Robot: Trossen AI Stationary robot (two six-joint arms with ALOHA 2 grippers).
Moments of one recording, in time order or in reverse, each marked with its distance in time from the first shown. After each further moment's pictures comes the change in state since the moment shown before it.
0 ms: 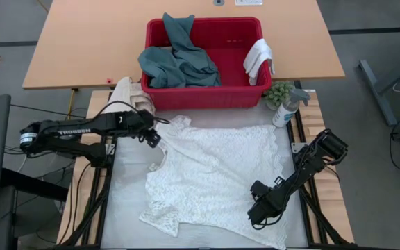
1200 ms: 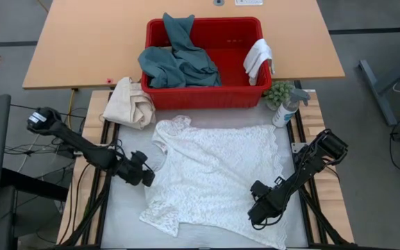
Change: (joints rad) left arm -0.754 0.013 -0.379 0.344 0.056 -1.051; right arm 0.000 0.000 0.000 0.000 0.009 0.001
